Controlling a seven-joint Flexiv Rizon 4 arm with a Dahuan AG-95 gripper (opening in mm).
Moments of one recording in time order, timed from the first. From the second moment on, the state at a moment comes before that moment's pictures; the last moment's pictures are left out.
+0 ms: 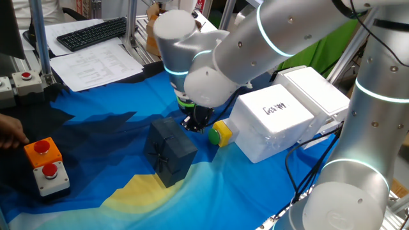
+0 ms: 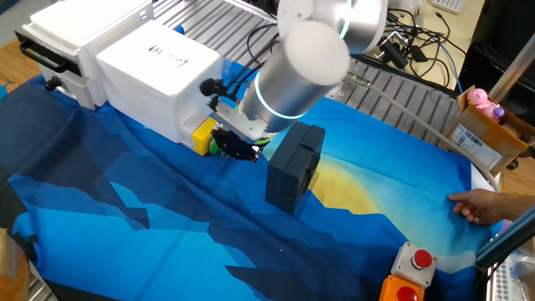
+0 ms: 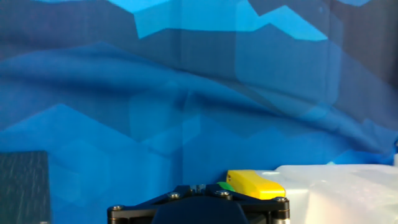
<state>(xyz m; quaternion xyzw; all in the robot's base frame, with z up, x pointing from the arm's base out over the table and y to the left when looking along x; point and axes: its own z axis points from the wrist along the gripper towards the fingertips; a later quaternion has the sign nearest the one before) 0.455 -0.051 0.043 0.06 -0.97 0.21 0.06</state>
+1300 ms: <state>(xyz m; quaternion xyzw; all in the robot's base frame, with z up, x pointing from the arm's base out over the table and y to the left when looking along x) 0.434 -0.083 0.032 0.10 -0.96 0.24 0.07</state>
